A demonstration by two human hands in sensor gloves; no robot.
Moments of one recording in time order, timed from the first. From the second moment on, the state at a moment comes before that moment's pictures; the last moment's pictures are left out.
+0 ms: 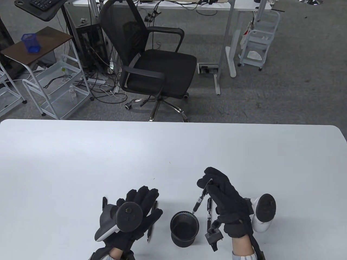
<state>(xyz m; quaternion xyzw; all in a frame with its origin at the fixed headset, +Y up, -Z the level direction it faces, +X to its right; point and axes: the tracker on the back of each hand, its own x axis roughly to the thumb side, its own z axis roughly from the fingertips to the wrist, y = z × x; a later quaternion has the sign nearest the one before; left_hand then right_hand) -0.157 -0.676 -0.228 -0.09 -0.18 0.20 0.96 0.164 -0.658 -0.260 0.21 -0.08 0.67 0.71</state>
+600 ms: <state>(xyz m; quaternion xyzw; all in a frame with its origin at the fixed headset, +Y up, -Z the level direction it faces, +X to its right) -0.154 -0.680 -0.228 -0.09 -0.17 0.19 0.96 0.167 -0.673 -0.265 0.20 0.00 0.62 0.76</state>
